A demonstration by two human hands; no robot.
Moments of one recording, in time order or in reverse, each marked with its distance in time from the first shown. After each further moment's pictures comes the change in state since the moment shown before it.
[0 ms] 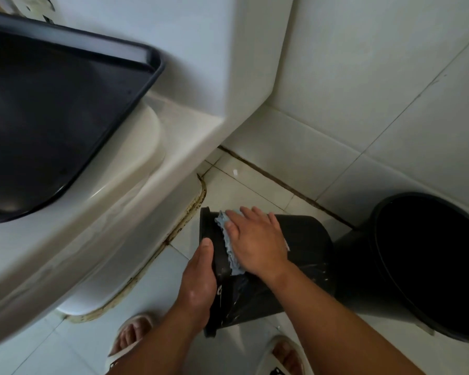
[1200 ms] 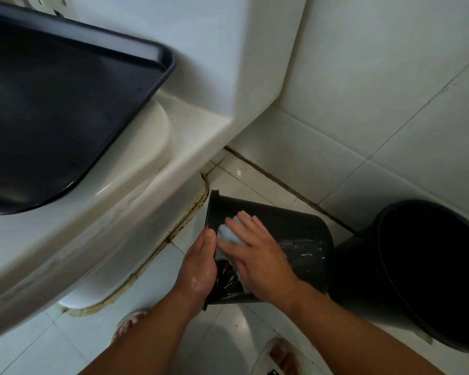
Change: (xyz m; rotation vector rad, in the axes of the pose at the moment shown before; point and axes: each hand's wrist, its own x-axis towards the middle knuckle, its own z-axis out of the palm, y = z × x) left_hand 0.018 0.007 -0.009 0.217 -0.118 0.165; right_hand -0.031 0.013 0.005 0.007 0.033 -0.465
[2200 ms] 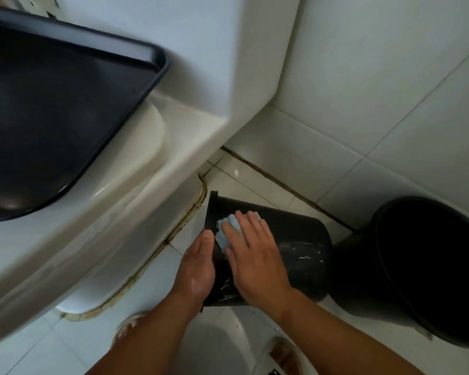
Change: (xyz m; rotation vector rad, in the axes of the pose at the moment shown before) left_hand 0.003 0.003 0.002 0.042 0.095 -0.013; right_hand -0.002 -0.014 0.016 -0.073 0.076 0.282
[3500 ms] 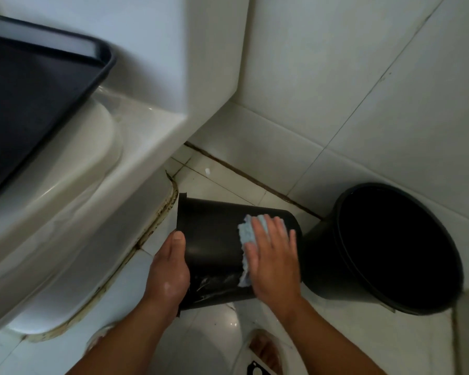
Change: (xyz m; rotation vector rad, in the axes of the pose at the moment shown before) left_hand -0.012 0.004 0.009 -0.031 0.033 -0.030; right_hand -0.044 0.062 0.003 -0.080 0.085 0.393
